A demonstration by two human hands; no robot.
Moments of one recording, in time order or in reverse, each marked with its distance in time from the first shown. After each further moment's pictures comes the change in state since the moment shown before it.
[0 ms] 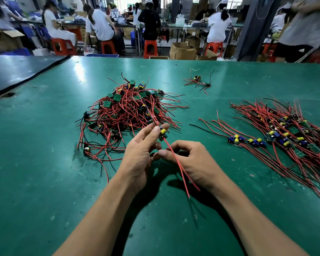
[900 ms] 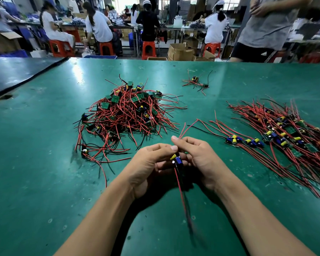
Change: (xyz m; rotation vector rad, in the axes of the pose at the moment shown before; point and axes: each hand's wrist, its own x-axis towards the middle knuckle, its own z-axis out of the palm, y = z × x) left_hand -0.010 -0.005 0.002 0.047 -0.196 -0.273; right_hand 0.004 -0.008 -0.007 0.527 0.067 0.329
